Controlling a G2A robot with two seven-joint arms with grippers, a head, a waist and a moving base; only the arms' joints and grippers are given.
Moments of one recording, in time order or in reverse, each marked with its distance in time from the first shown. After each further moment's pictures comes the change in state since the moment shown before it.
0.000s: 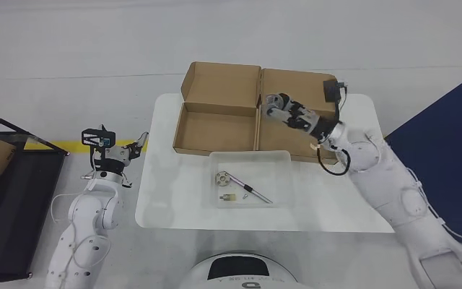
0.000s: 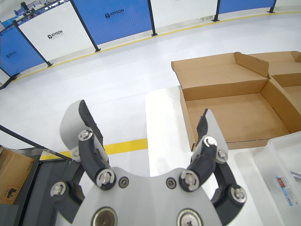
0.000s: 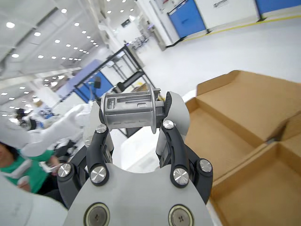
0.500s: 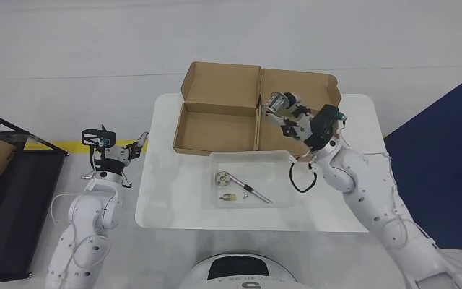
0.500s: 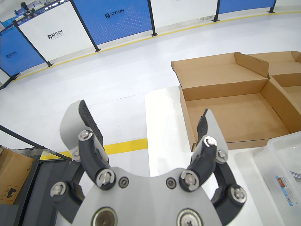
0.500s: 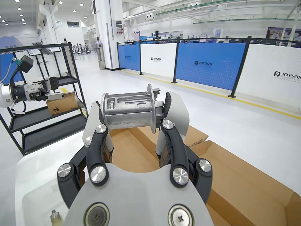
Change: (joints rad) left arm 0.000 0.000 0.000 0.000 0.000 0.000 0.000; right arm -0.138 -0.030 0.009 -0.087 -0.695 0.301 -0.549
